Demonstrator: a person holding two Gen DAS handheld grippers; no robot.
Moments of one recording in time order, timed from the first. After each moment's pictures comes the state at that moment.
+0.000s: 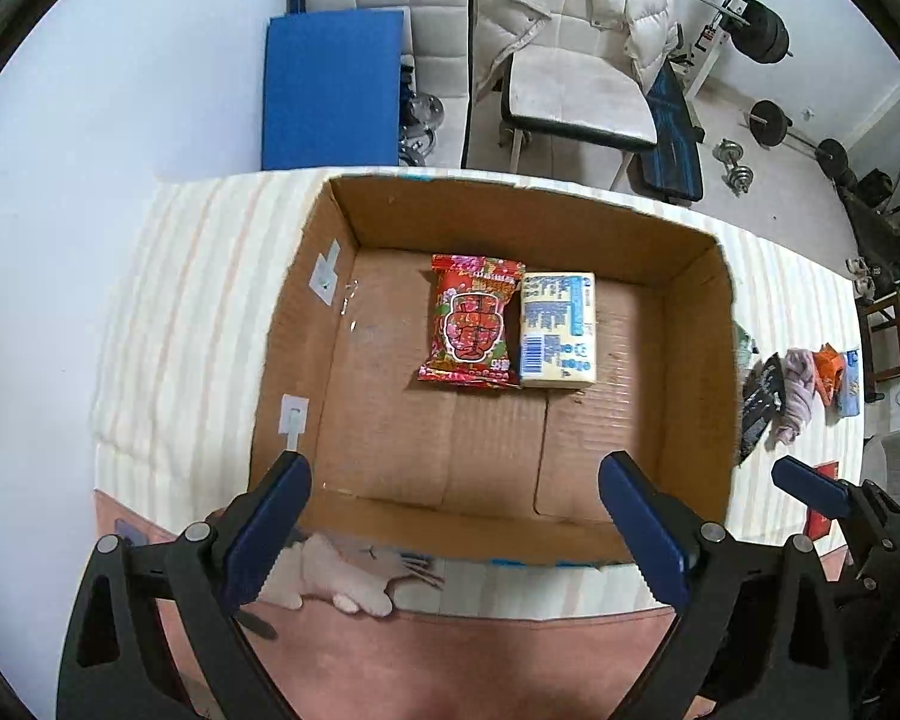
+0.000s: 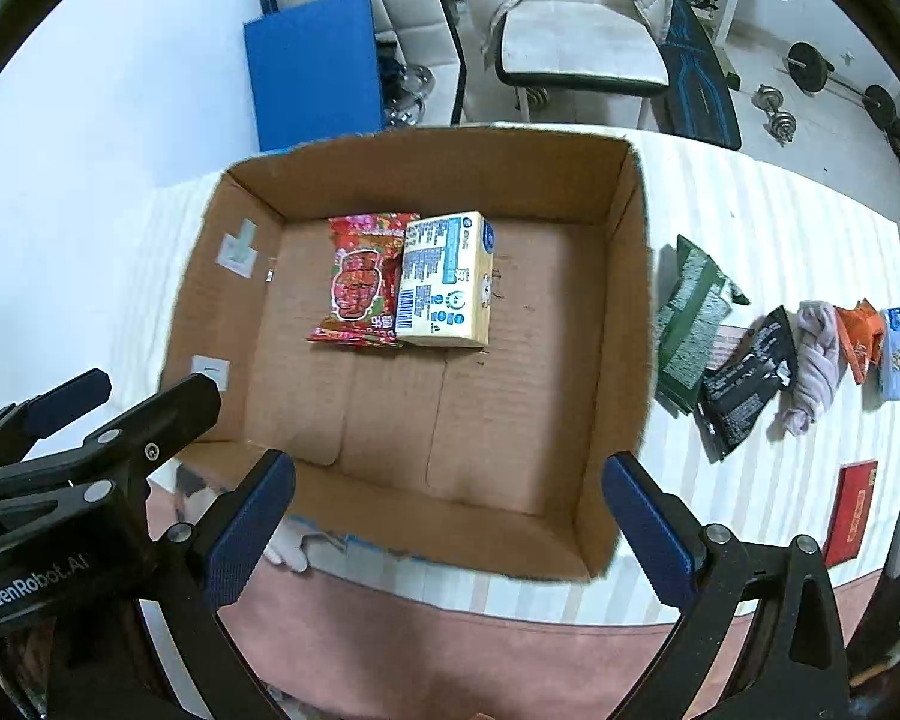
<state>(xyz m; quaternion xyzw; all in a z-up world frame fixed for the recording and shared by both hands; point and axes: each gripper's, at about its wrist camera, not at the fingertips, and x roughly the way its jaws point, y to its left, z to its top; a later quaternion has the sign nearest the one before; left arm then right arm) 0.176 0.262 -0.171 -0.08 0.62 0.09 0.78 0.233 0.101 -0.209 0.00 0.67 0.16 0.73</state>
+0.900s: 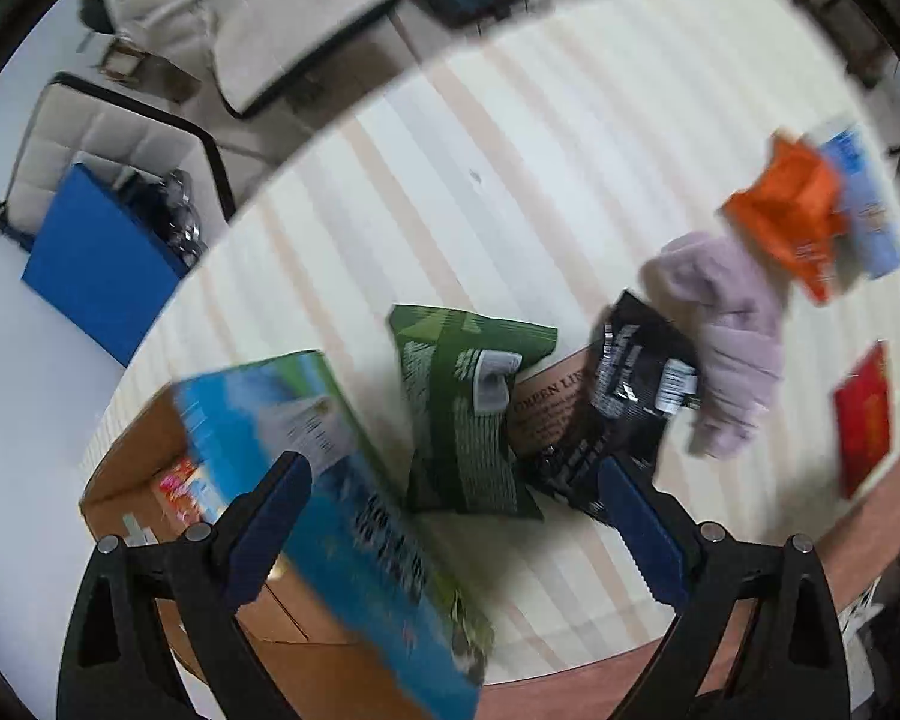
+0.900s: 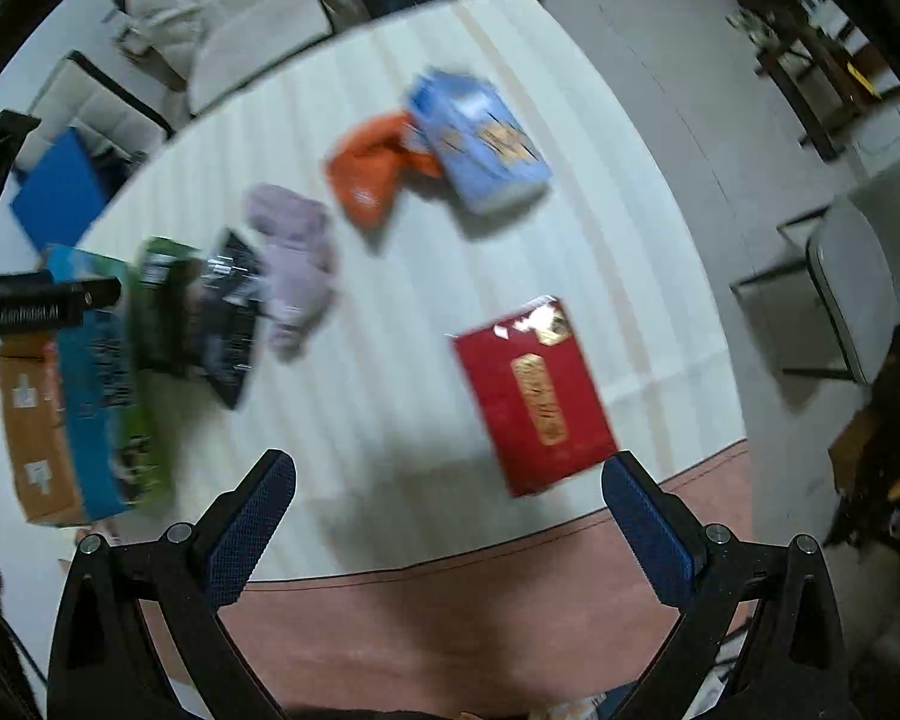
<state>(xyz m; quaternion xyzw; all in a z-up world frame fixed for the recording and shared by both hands) 0.410 -0.049 -0.315 0.23 0.73 -0.06 0.64 0.209 -0.301 -0.265 0.11 0.71 -0.05 0.69</state>
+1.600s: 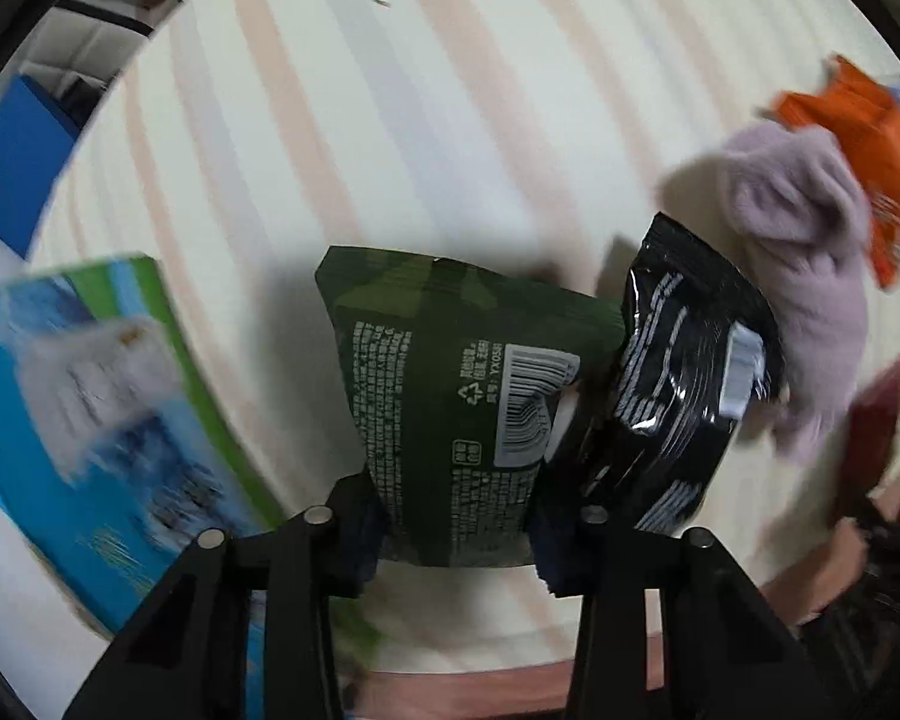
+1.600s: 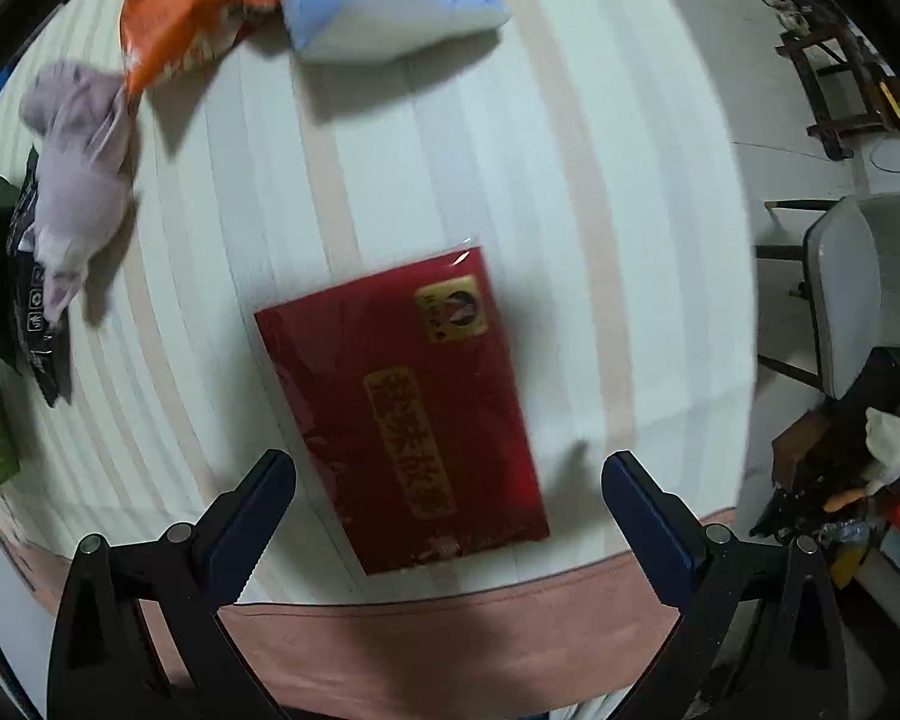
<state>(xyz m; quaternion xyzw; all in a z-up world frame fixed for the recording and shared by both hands) 0.363 -0.054 -0.387 0.13 0.80 -0.06 0.58 0.229 -0.327 -0.389 0.03 0.79 -0.05 0.61</state>
